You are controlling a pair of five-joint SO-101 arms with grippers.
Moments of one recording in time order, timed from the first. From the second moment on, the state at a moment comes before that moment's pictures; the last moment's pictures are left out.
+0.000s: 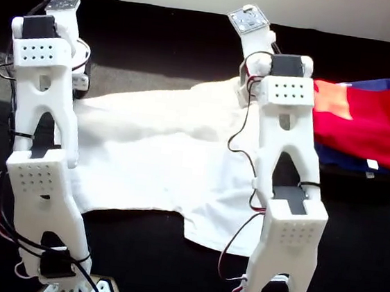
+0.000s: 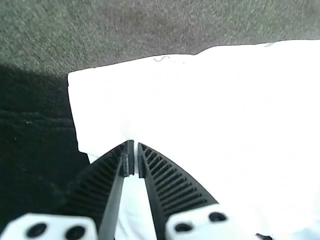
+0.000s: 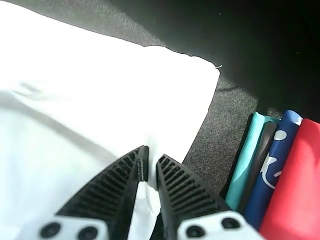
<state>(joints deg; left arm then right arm) -17.5 38.8 -53.2 101.1 -1.3 -14.3 28.4 -39.5 82.9 24.0</state>
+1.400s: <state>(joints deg) -17.5 -8.5 30.9 82.7 -12.1 -11.0 -30.3 37.2 79.5 22.4</state>
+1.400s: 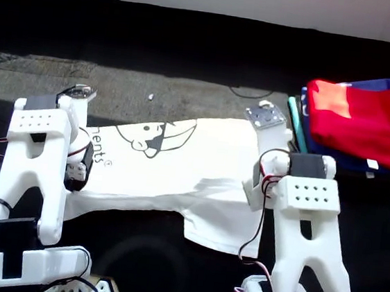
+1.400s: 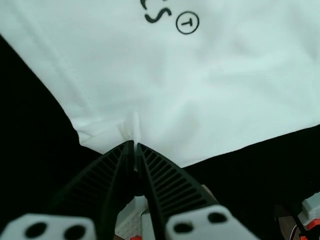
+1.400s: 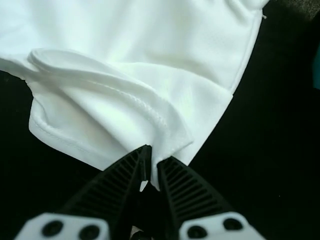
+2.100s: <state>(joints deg) -17.5 -9.0 32.9 80.0 -12.1 -11.0 -31.4 39.9 80.5 22.4</state>
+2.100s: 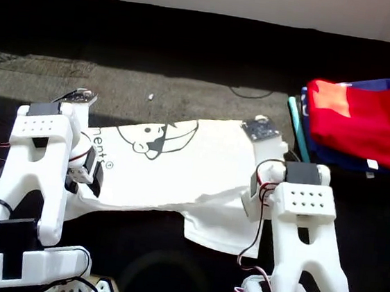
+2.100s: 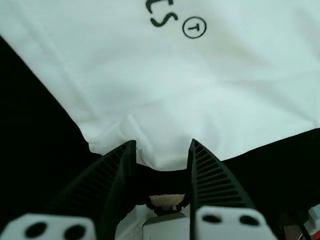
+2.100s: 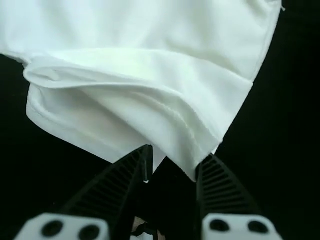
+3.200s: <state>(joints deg) -17.9 39.2 -16.9 79.5 -8.7 -16.1 22.8 5.1 55.5 16.4</state>
